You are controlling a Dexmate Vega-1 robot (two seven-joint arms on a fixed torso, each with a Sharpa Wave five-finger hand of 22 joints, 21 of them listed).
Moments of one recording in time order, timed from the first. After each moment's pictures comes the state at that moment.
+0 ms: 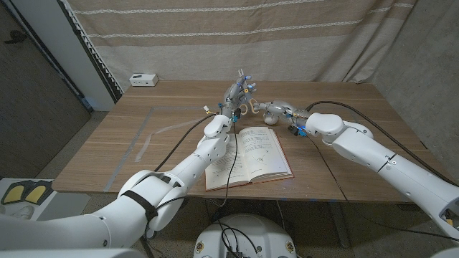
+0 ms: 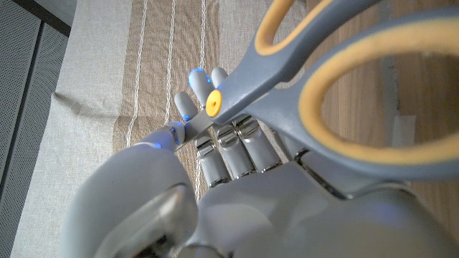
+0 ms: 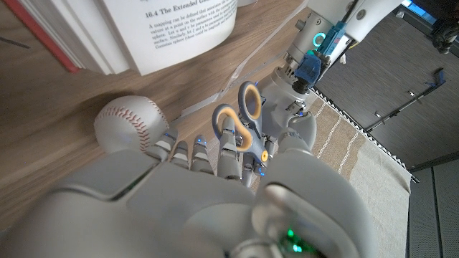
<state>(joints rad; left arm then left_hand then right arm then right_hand) 0.52 -0.01 0.50 -0.83 -0.66 -0.42 -0.09 0.65 0.08 0.62 0.11 0.37 0.84 -0.22 0.44 0.76 1.06 -0.17 0.81 0.72 1.06 -0.18 0.19 0.24 0.72 -0.07 0.69 0.20 -0.75 -0.78 -0.58 -1.81 0.36 -0.23 0.12 0.54 0.18 0.15 -0.06 0.24 0.31 0.11 0.21 0.19 0.01 0.14 0.22 0.18 -0.13 0.14 0.19 0.18 -0.03 0.13 0.22 0.18</state>
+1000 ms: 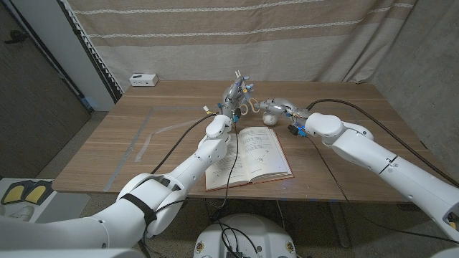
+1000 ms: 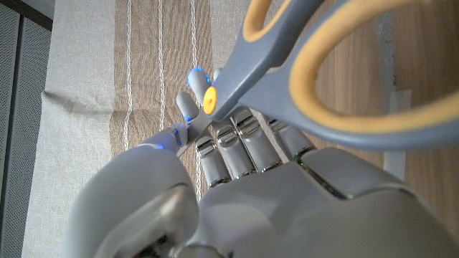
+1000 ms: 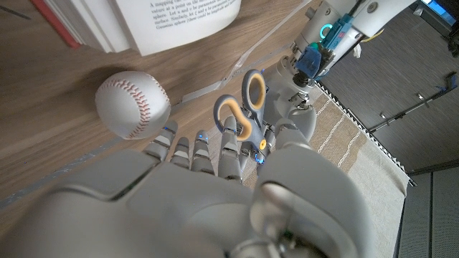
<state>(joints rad) 0.55 0.00 0.51 -0.88 -0.60 -0.42 0.05 0.65 0.09 0.62 0.10 0.37 0.83 -0.22 0.44 0.79 1.06 -0.17 0.81 0.70 1.03 -0.17 0.19 0.23 0.69 -0.06 0.69 0.20 -0.77 -0.79 -0.58 -1.87 0.30 -0.26 0.06 0.58 0.18 0.20 -0.09 0.24 0.33 0.12 0.21 0.18 0.04 0.16 0.23 0.18 -0.09 0.15 0.19 0.18 0.00 0.14 0.22 0.18</state>
